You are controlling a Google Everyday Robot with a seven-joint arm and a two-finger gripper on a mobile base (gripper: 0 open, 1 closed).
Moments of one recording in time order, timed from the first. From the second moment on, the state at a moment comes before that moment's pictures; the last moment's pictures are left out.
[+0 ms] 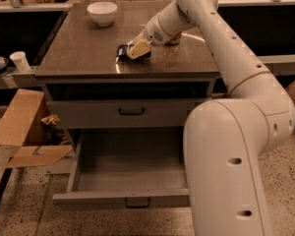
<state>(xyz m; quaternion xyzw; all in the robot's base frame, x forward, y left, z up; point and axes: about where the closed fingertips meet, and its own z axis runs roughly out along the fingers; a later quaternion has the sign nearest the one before) 0.798 0.023 0.843 -0.57 0.71 0.21 0.35</state>
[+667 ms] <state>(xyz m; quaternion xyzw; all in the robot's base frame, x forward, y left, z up) 0.744 0.025 0.897 -0.60 0.67 0.22 0.39</state>
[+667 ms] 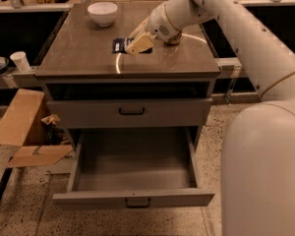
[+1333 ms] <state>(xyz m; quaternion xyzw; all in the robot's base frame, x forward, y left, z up) 0.706 0.047 0.890 -0.61 0.65 0.26 0.37</state>
